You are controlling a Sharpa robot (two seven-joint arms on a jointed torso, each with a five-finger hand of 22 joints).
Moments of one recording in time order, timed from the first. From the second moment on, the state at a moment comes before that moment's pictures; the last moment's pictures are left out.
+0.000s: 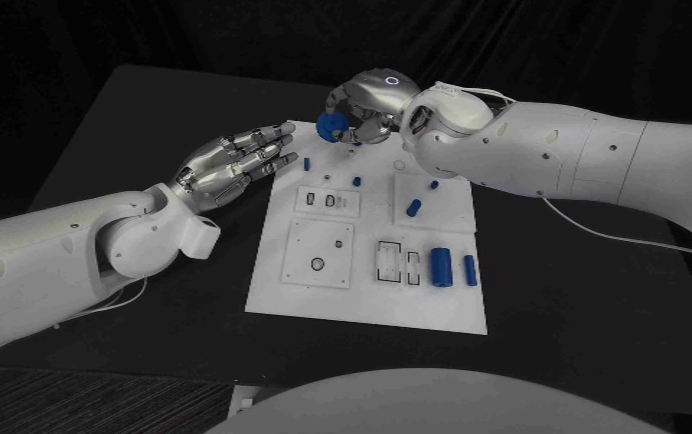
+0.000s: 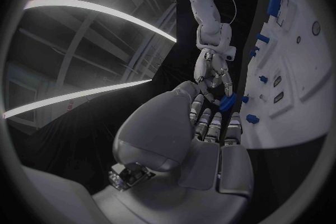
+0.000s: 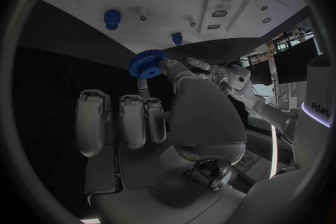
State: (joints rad) left arm 1.23 -0.91 -0.21 1.47 -0.06 0.26 0.54; left_hand 1.56 0.18 0.10 0.20 0.75 0.42 0.10 0.13 0.05 0.04 0.08 0.20 0.03 0.03 0.09 0.06 0.02 0.17 0.03 0.21 0.01 0.01; right arm 1.38 -0.51 -0.21 1.21 -1.56 -0.47 0.03; right_hand 1.21 -0.08 0.23 0.06 0.60 0.79 0.09 0.29 0.51 1.46 -0.02 1.57 1.31 1.47 -0.09 1.51 1.31 0.02 1.47 0.02 1.46 1.31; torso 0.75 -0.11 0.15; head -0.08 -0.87
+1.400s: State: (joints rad) left arm 1.23 -0.92 -0.21 1.48 -0.06 0.27 0.53; left_hand 1.56 0.18 0.11 0.19 0.75 0.42 0.10 0.13 0.05 0.04 0.08 0.20 0.03 0.03 0.09 0.06 0.02 0.17 0.03 0.21 0.01 0.01; right arm 1.34 -0.58 -0.21 1.25 -1.56 -0.30 -0.06; right_hand 1.19 -0.09 0.26 0.08 0.54 0.73 0.08 0.20 0.58 1.46 -0.02 1.57 1.31 1.47 -0.09 1.51 1.31 0.02 1.47 0.02 1.45 1.31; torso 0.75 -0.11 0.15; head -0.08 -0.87
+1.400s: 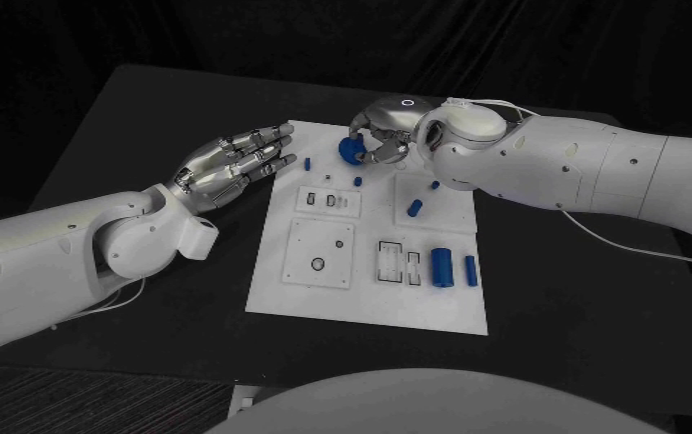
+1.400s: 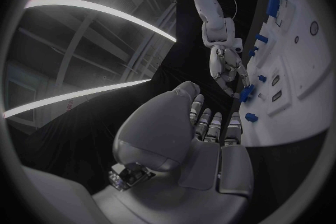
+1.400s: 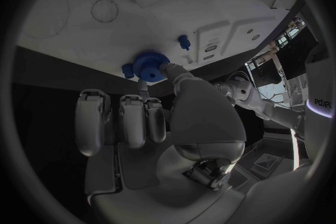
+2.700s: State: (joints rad) left arm 1.23 -0.93 -0.21 1.50 -0.06 0.27 0.54; left_hand 1.55 0.18 0.13 0.19 0.75 0.43 0.10 0.14 0.05 0.04 0.08 0.22 0.03 0.03 0.09 0.07 0.02 0.17 0.03 0.21 0.01 0.01; right arm 1.43 -0.87 -0.21 1.45 -1.55 -0.43 -0.04; right_hand 1.15 -0.07 0.21 0.15 0.22 0.76 0.05 0.12 0.40 1.47 -0.04 1.57 1.31 1.47 -0.09 1.51 1.31 0.02 1.46 0.02 1.45 1.31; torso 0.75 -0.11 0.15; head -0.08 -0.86
